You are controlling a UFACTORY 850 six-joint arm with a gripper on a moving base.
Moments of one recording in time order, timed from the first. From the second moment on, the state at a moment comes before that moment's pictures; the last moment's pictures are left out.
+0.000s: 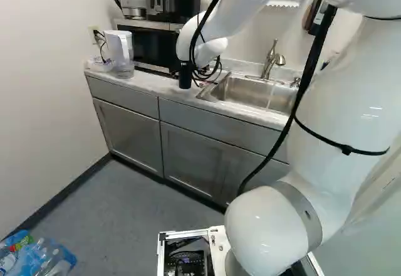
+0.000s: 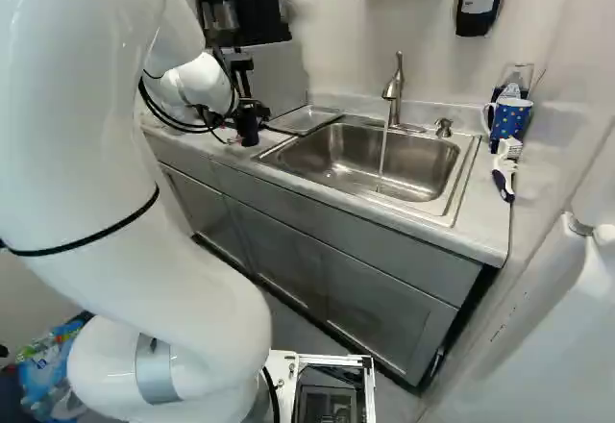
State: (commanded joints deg) arm 13.1 -2.9 -52.3 0.0 8.1 0.0
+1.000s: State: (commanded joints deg) arm 13.0 -3.5 -46.4 0.0 26.8 0.0
